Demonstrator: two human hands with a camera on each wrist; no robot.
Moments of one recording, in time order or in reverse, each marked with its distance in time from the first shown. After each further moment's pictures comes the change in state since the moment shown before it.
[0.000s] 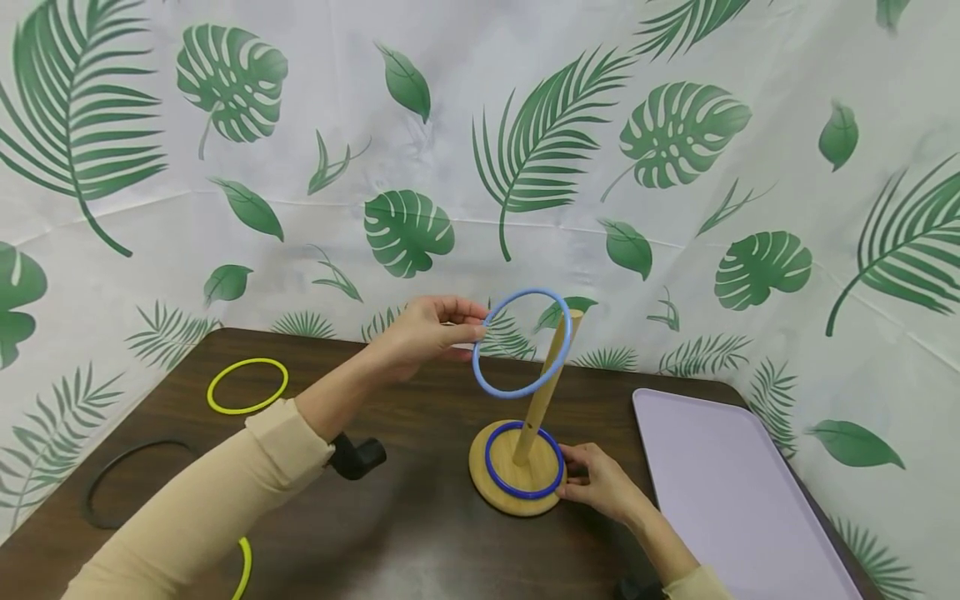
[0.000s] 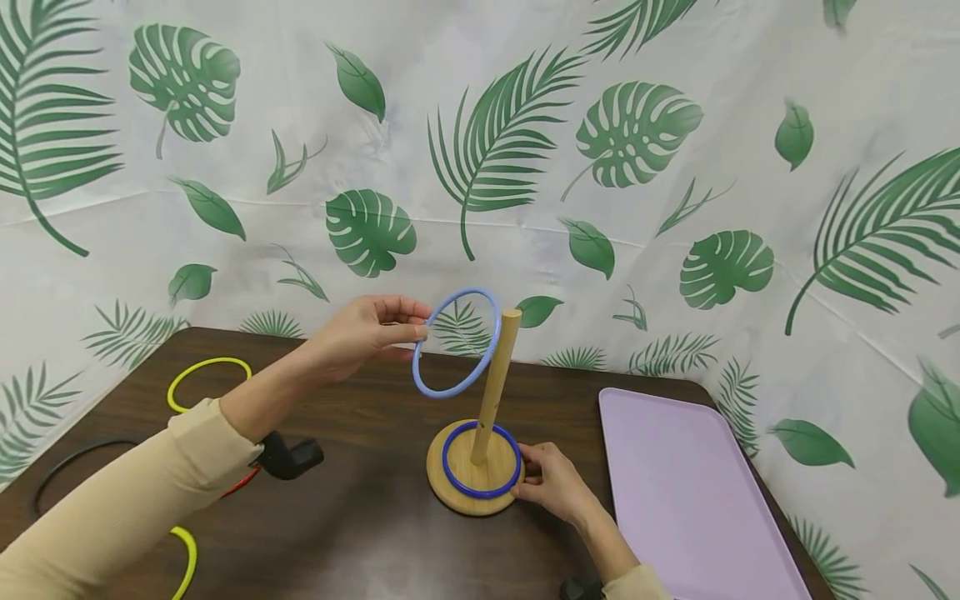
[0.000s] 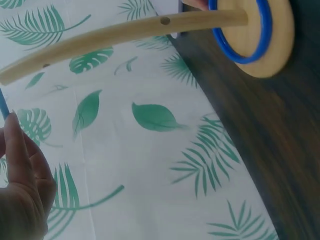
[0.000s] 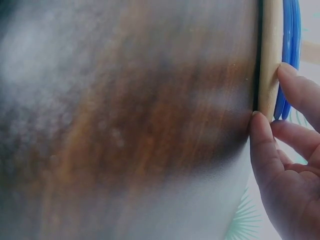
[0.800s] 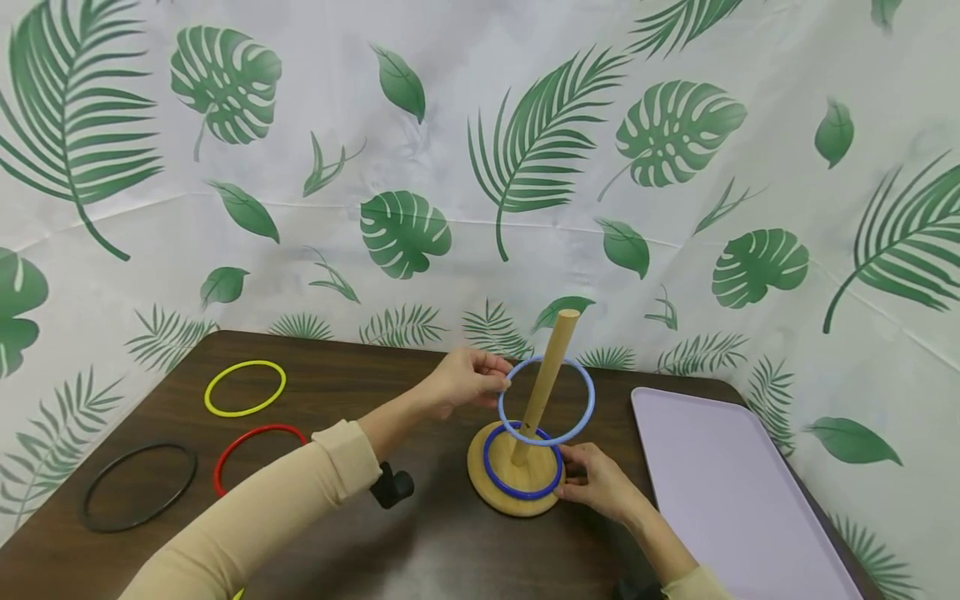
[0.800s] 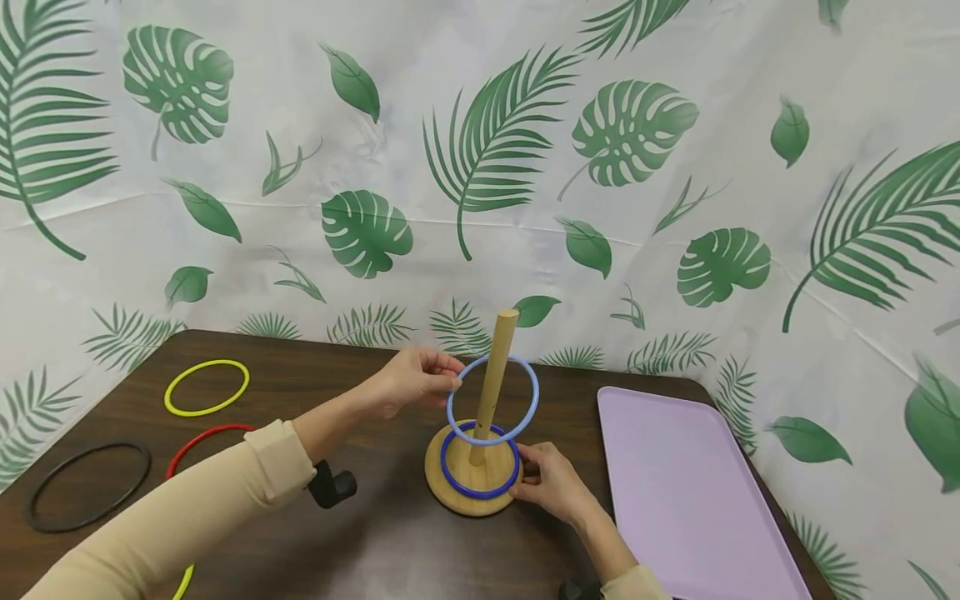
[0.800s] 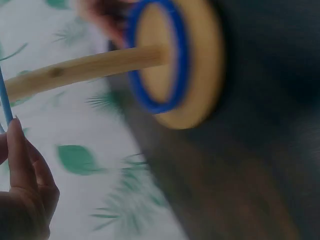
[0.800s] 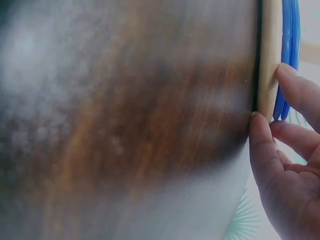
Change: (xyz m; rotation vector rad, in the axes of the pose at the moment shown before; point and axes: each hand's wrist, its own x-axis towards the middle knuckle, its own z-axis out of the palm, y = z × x) left_hand 0.025 -0.065 0.043 0.032 -0.026 -0.134; right_hand -0.001 -0.002 0.001 0.035 0.006 -0.007
